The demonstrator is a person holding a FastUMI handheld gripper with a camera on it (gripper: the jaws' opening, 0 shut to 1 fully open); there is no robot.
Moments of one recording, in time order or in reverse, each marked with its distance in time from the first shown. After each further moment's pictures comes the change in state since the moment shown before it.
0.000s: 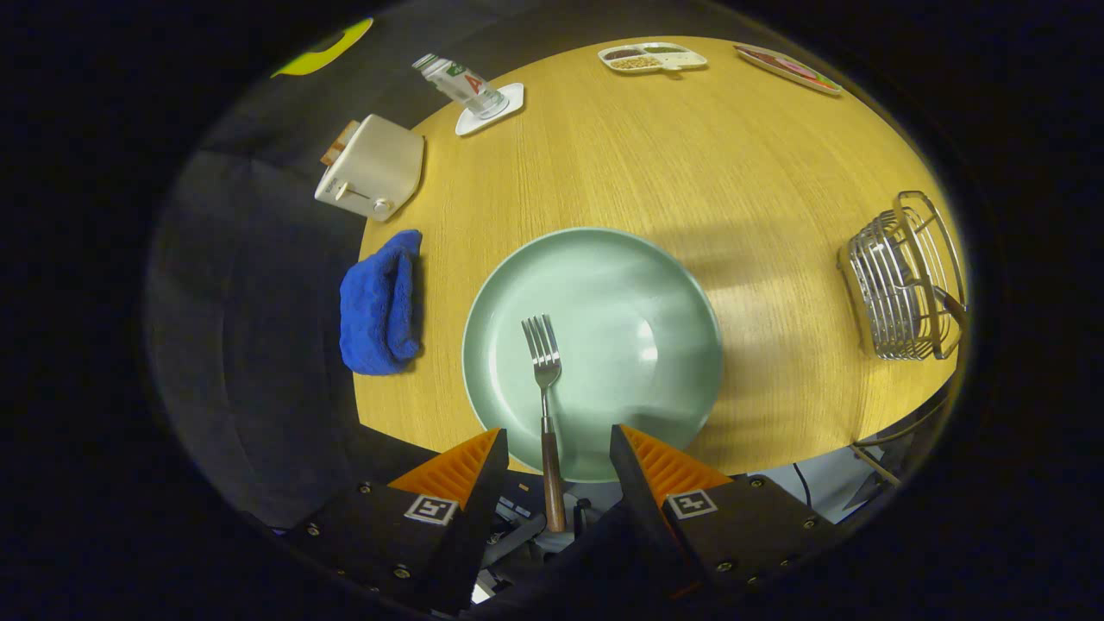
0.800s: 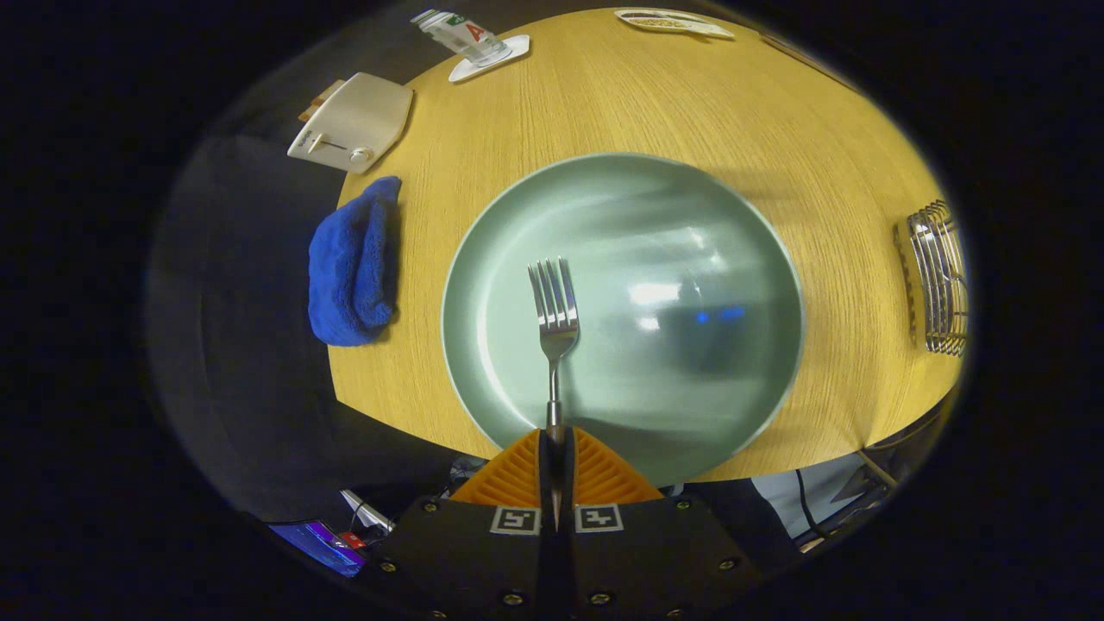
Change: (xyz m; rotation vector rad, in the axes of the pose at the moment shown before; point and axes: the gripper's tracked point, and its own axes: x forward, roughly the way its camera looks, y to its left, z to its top) arm 0.033 0.004 -0.014 -0.014 0.107 -0.020
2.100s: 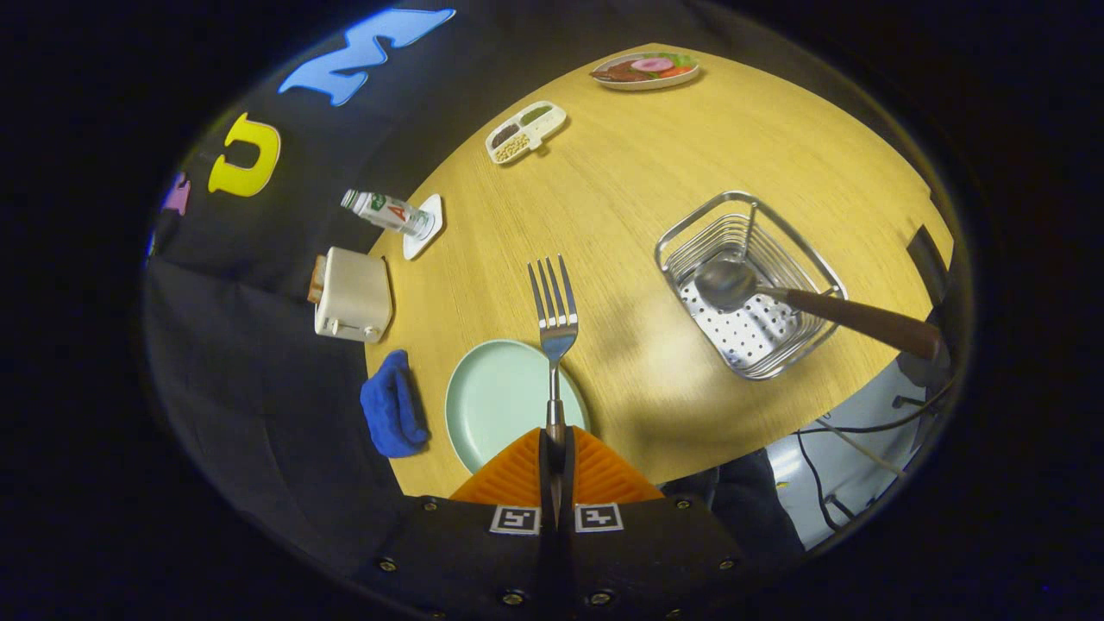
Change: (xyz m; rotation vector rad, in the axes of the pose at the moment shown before) arm -0.146 -0.106 0.046 0.341 -0.396 0.087
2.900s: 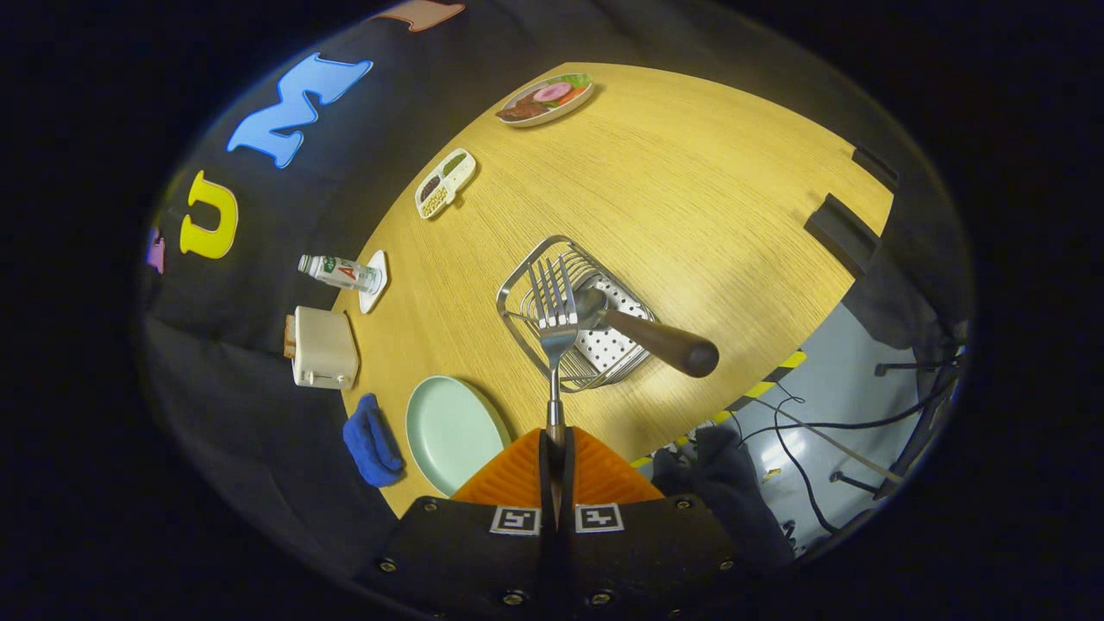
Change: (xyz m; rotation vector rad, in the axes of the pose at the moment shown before) arm -0.037 -0.066 0.004 0.130 -0.063 -0.089
